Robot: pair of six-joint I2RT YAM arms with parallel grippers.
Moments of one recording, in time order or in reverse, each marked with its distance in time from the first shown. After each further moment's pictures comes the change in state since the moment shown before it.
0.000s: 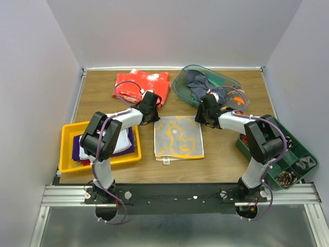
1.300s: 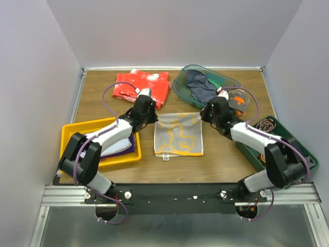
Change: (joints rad) left arm -0.040 -0.321 -0.179 0.088 0.008 0.019; right arm 0.003 -0.288 -0.156 0.129 0.005 0.016
